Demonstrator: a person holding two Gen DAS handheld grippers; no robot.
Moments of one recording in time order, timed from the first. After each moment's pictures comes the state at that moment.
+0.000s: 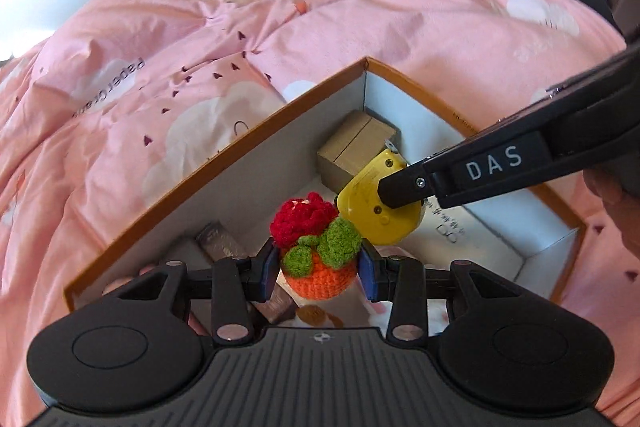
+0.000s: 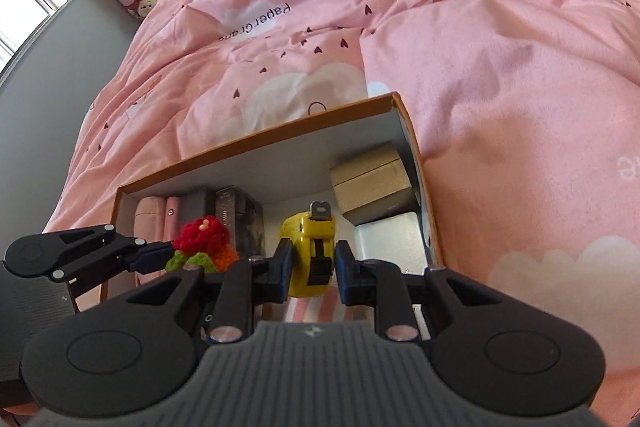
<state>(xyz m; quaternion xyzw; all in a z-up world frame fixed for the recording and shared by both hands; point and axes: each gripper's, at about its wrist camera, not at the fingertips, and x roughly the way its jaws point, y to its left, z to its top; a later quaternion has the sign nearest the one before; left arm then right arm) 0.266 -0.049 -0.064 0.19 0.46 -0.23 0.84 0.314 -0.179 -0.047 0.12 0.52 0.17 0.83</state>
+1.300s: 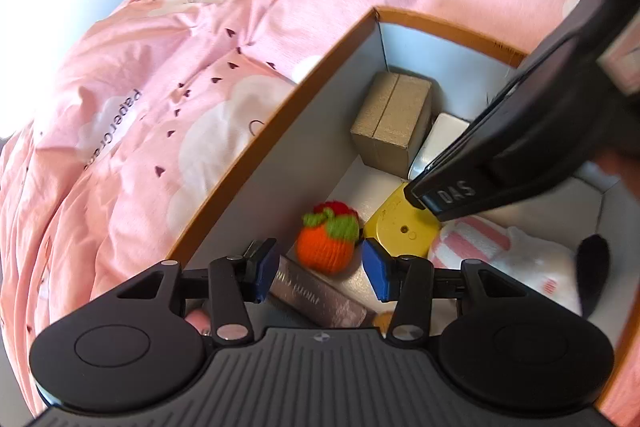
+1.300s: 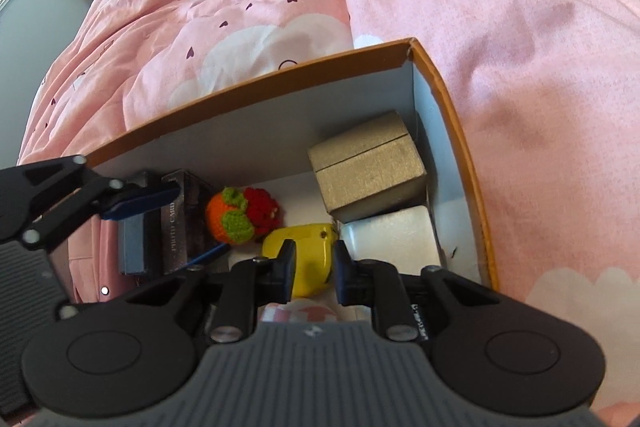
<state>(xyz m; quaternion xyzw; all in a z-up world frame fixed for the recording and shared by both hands) 0.267 -0.039 -0.085 0.31 0.44 -0.22 0.81 0.344 -0.148 -0.096 0.08 0.56 0.14 0.81</state>
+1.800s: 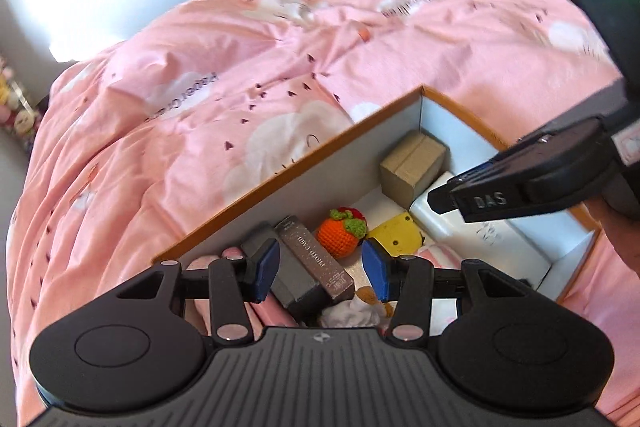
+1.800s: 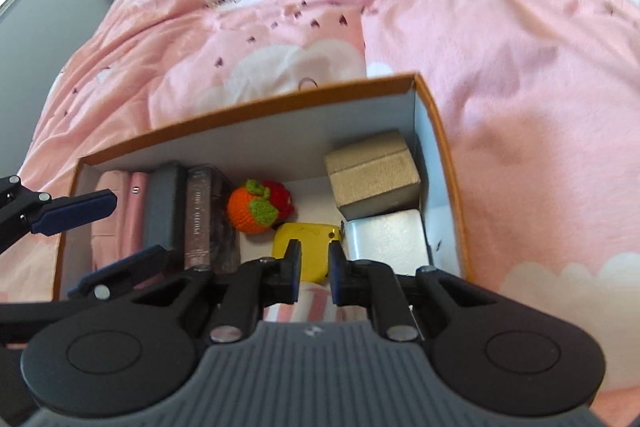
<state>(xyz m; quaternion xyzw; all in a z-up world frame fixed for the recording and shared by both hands) 0.229 -0.011 -0.019 0.16 0.42 -0.13 0.88 0.303 -0.152 -0.046 0.04 0.50 0.16 0.85</state>
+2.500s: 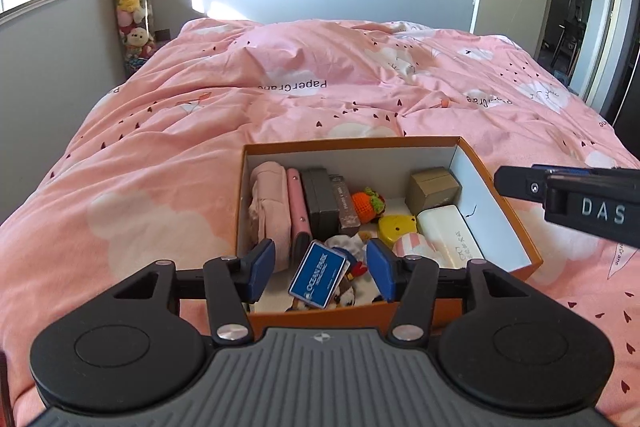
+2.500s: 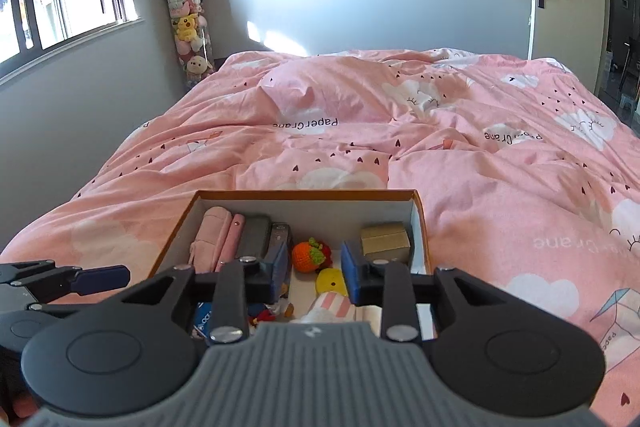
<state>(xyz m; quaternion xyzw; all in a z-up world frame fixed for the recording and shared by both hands) 0.091 0.016 0.010 -0.02 0.36 0.02 0.93 0.137 -0.164 0.038 -0.01 0.30 0.20 0.93</state>
